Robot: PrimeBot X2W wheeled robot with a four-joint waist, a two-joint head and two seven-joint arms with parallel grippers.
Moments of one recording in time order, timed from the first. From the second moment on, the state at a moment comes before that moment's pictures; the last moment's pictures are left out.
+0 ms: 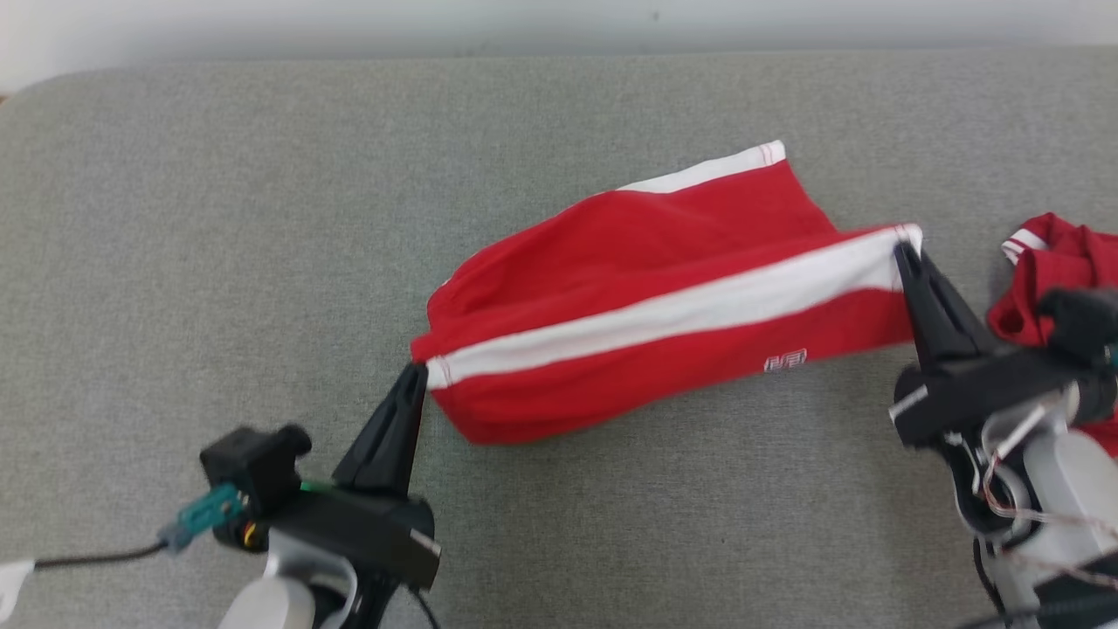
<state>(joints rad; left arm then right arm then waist) -0.29 0.11 -0.26 -0.06 -0.50 -0.02 0.00 -0.43 -0.39 0.33 0.17 0.63 0.13 -0.07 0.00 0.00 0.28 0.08</state>
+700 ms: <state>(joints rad) -0.71 0.05 -0.36 0.39 -0.65 -0.02 -0.14 -0.97 -0.45 0.62 0.70 0.82 0.13 -0.07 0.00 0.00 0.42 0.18</state>
